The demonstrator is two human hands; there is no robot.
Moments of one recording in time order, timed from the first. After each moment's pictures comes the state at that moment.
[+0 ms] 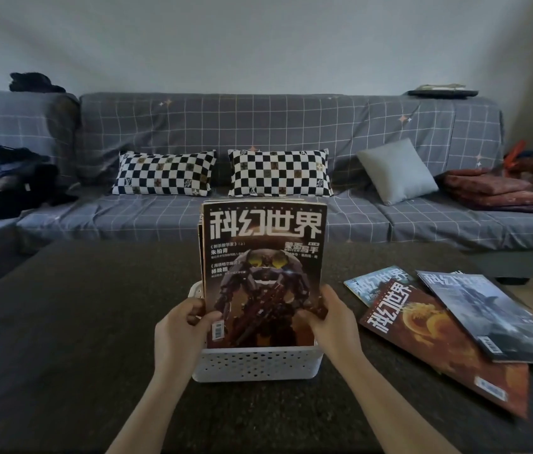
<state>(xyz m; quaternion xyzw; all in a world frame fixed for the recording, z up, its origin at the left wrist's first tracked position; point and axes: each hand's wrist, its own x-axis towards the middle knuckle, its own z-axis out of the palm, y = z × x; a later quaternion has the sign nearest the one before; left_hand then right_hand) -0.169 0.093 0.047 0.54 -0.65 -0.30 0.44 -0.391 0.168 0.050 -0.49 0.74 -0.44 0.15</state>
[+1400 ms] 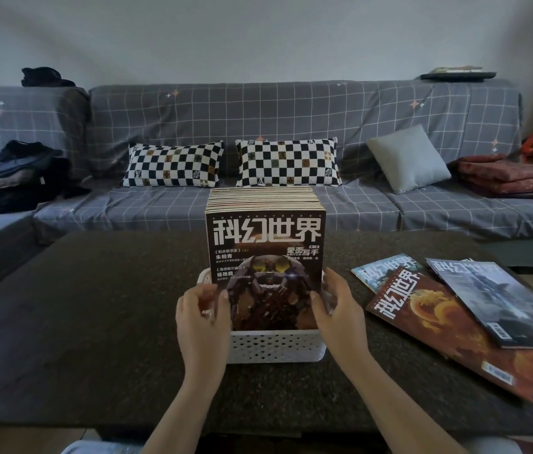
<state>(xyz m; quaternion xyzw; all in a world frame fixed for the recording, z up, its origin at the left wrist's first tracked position) -0.190 0.127 0.042 0.54 -0.58 -0.26 0.55 -0.382 0.179 0.033 -0.48 0.70 -0.52 0.10</state>
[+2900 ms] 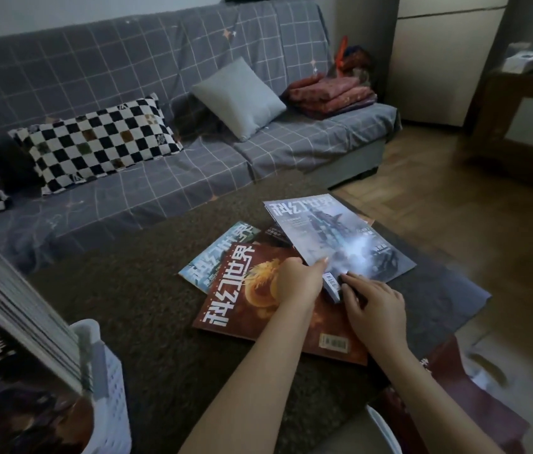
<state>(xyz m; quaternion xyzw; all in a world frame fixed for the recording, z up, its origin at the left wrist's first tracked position) -0.629 0.196 -0.007 0.45 -0.73 -0.50 0.15 -0.653 0.316 -0.047 -0.23 0.89 -0.38 -0.10</state>
